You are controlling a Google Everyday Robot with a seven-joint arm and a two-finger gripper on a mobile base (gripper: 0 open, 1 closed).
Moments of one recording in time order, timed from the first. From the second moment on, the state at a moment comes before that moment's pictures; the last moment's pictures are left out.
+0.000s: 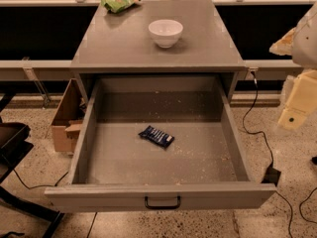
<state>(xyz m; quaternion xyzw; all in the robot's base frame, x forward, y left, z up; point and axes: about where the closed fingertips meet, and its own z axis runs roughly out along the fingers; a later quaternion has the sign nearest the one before) 0.438 -0.217 0.977 -0.60 0.78 -0.03 0.16</state>
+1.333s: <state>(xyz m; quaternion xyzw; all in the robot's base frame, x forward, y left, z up) 0.491 -0.121 0.805 -0.51 0.83 0.07 0.20</state>
